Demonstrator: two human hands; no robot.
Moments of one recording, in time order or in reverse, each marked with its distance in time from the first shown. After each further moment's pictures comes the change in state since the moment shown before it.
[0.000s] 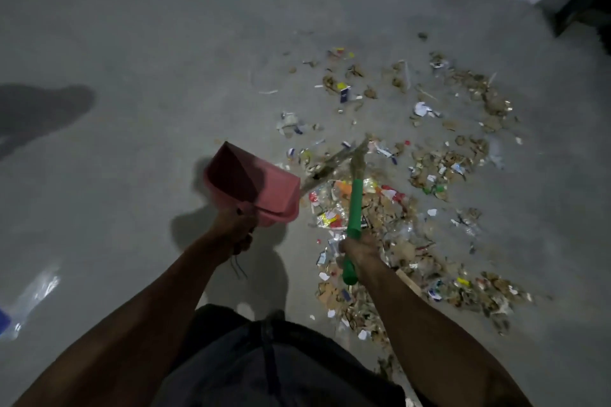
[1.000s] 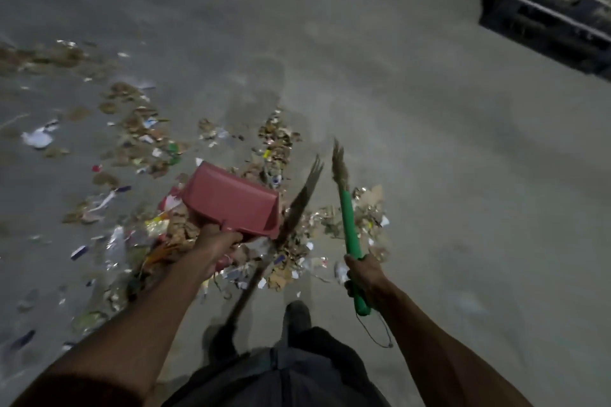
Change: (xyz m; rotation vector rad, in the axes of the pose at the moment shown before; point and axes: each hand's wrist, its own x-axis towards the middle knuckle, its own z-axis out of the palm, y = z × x) left_hand 0.123 0.146 0.267 1.023 -1.084 0.224; right_hand -0.065 0.055 0.011 1.179 0.800 0.641
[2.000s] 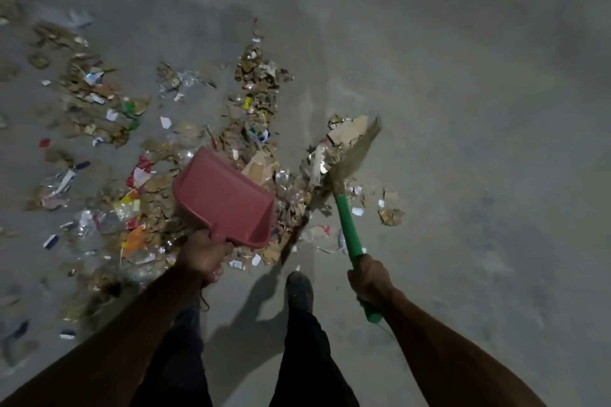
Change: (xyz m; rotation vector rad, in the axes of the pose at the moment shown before) left_hand 0.137 0.000 0.117 0.313 -0.027 -0.233; right_hand 0.204 0.031 -0.031 -0.634 -0.090 0.109
